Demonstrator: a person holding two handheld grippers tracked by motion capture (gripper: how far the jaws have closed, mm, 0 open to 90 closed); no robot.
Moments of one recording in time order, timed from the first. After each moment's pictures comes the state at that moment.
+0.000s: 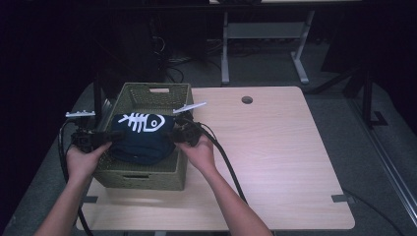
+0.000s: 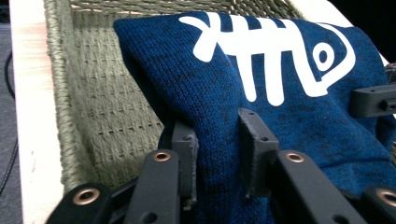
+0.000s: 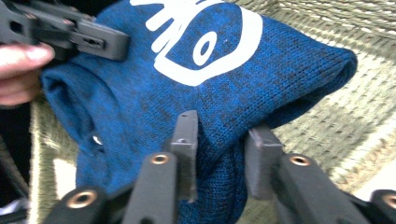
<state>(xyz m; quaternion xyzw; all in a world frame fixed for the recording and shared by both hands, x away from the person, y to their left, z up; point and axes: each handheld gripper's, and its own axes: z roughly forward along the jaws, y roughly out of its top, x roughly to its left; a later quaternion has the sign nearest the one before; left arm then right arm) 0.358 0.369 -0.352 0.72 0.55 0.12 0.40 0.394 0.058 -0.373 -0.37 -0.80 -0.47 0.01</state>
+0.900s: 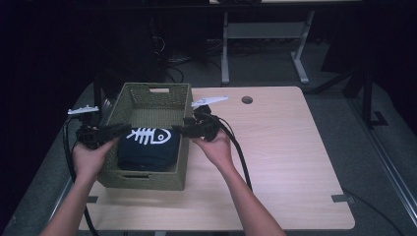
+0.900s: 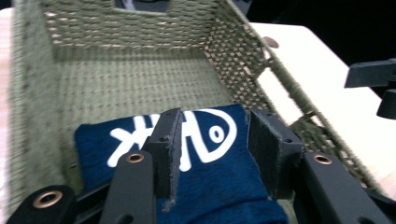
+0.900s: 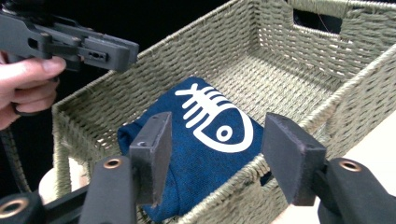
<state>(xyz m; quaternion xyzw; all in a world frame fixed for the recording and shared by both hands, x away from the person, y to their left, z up) 0.355 0.340 -0.335 0.71 0.52 0.12 0.46 0.391 0.005 -0.349 -0.34 -0.78 -0.52 -0.01</state>
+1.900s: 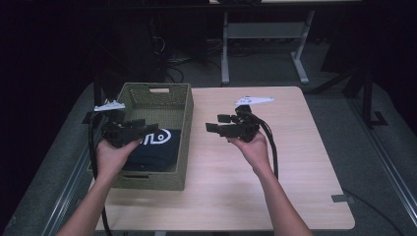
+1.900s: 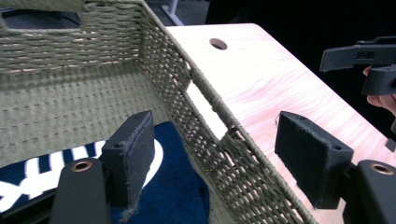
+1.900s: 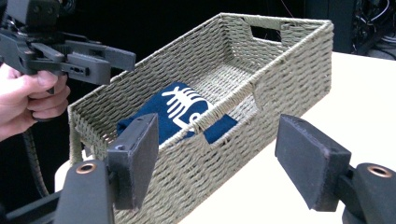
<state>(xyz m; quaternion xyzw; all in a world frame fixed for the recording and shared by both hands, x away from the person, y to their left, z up) 0.354 0.274 -0.323 0.74 0.46 0.09 0.48 0.381 -0.097 -0.345 -0.36 -0.75 -0.56 -0.01</state>
